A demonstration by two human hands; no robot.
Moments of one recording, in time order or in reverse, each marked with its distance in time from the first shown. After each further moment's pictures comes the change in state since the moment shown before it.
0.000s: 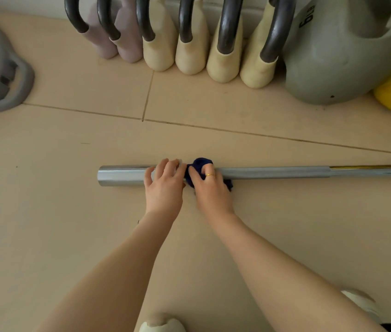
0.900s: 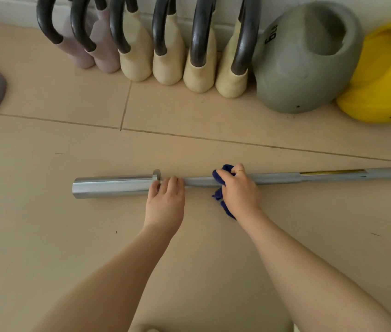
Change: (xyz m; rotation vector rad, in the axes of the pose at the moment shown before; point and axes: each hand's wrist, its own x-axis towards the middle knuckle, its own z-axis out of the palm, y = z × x) left_hand -0.010 0.043 0.007 0.185 -0.173 0.134; right_hand -0.001 0.087 -0.044 0.016 -0.043 0.239
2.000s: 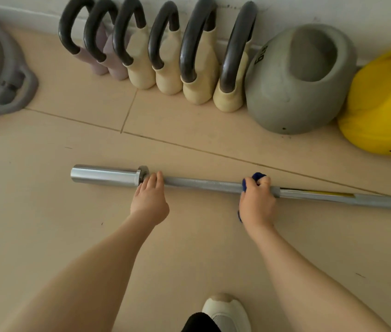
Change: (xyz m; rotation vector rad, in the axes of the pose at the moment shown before) left_hand 0.029 0.037 -0.034 -0.259 -0.325 -0.444; right_hand 0.014 0.078 -0.049 -0.026 0.081 0.154
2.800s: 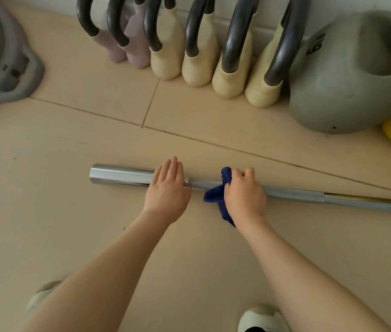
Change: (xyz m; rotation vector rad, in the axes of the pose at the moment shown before) left_hand 0.028 -0.053 -0.003 0.102 0.175 0.283; right_hand -0.011 -0.113 0.031 -0.133 -0.146 -0.067
